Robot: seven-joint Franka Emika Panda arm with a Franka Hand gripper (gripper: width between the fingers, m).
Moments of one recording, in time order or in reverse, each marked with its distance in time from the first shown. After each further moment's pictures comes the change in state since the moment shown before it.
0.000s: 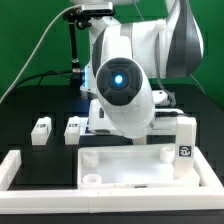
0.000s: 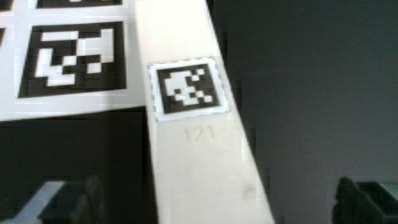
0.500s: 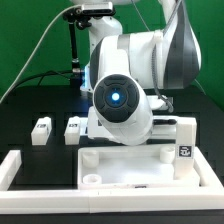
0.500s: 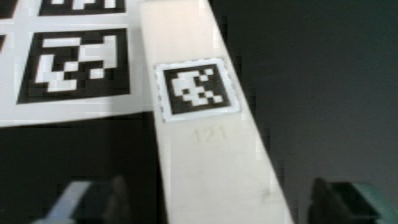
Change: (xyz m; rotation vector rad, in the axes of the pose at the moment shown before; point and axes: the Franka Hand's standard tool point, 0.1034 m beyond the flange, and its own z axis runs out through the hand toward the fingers) arm 0.002 0.004 0.004 0.005 -0.033 0.006
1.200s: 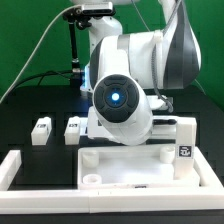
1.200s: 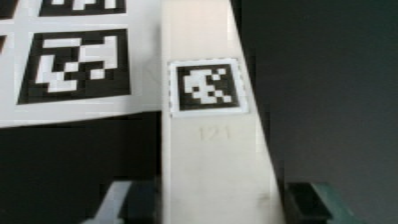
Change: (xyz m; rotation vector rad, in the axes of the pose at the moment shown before) arm -0.002 0.000 -0.001 0.001 -0.006 0.001
